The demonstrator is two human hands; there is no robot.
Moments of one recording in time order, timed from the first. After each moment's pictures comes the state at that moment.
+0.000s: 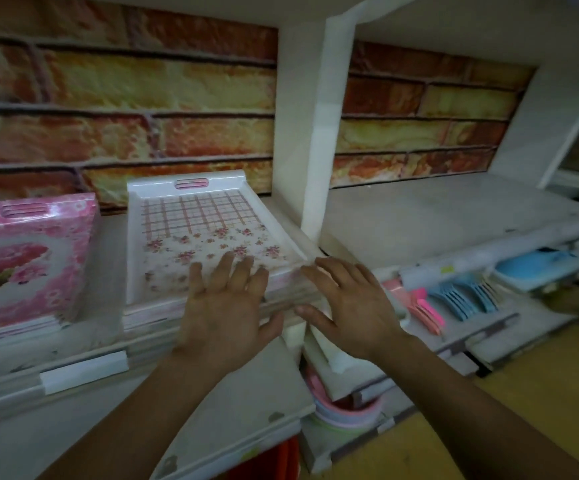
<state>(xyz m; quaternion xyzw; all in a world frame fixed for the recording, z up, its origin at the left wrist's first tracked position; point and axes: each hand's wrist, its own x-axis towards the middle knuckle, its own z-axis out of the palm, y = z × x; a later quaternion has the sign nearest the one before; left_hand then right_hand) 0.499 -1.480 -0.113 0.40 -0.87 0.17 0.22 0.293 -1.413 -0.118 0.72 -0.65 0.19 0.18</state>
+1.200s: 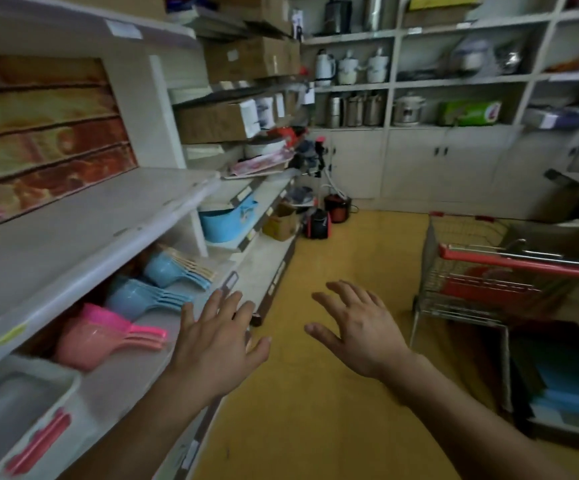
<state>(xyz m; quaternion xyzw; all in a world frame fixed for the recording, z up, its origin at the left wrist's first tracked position) 0.007 -1.155 -0.134 0.04 -0.99 0.06 0.08 -0.071 -0.933 -0.153 0.30 -0.94 0.12 0.10</state>
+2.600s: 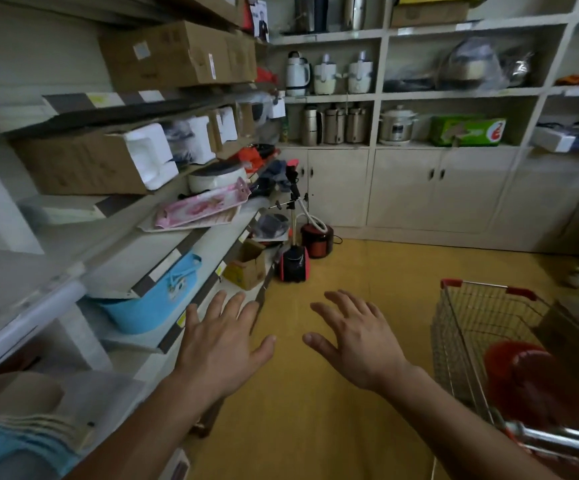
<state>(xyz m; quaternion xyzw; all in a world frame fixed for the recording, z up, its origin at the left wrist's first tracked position) -0.596 -1.135 -0.134 0.02 -1.00 0.06 0.07 -0.649 -0.918 -0.160 0.27 -0.95 0.11 0.09</state>
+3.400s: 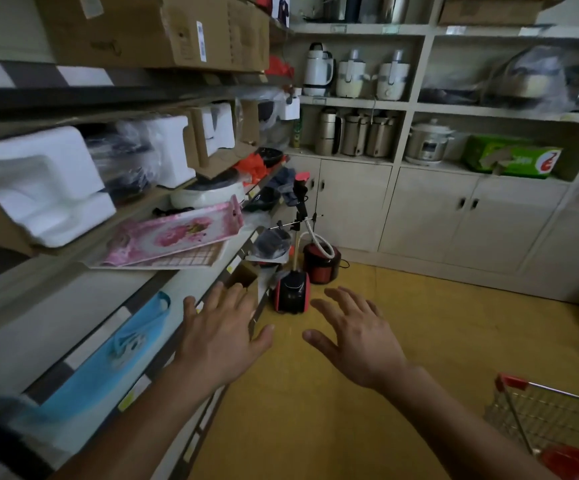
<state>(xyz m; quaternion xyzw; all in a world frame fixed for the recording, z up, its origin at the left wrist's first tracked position) -0.945 -1.204 -0.144 0.05 -0.99 0.02 0.09 -1.005 -0.988 -0.161 0.30 -0.95 0.07 0.10</state>
